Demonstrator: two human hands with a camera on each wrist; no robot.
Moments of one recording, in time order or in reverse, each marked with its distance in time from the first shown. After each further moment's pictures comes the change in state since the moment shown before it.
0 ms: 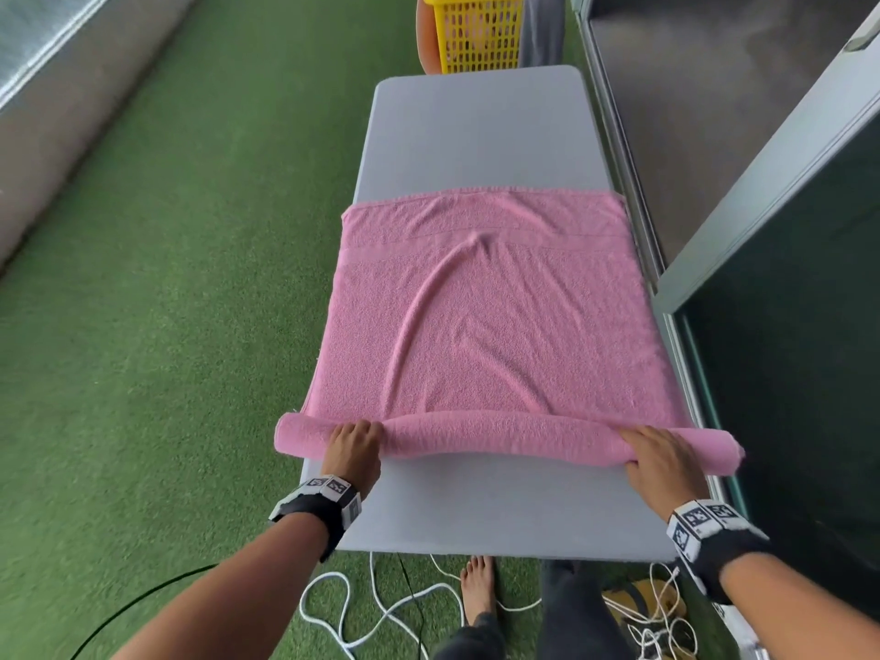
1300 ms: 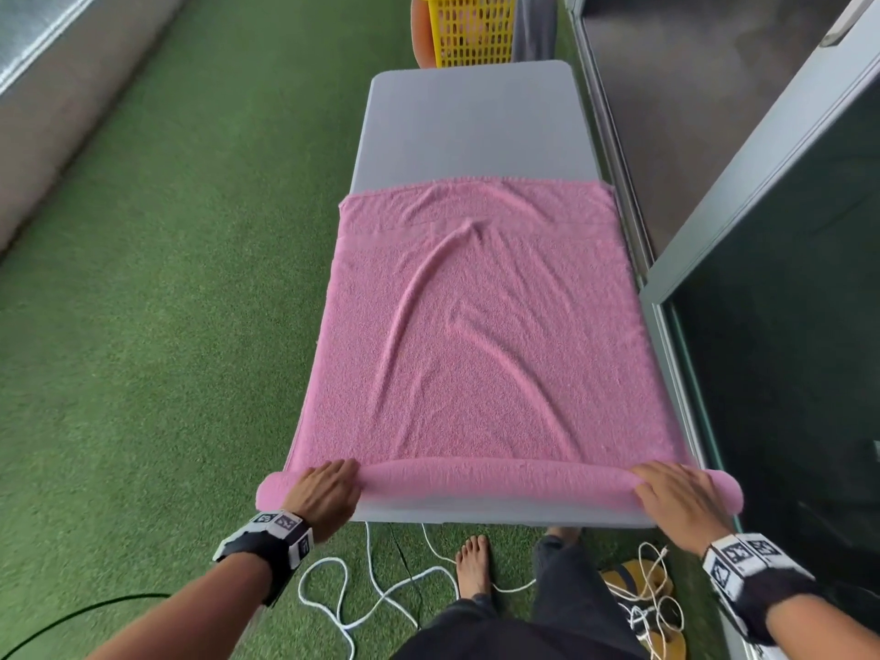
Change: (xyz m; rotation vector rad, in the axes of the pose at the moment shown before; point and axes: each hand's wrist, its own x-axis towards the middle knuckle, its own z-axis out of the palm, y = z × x) left_hand -0.080 -0.033 0.029 -0.081 -0.105 0.133; right_hand -0.075 0.027 0.000 -0.024 -0.236 0.007
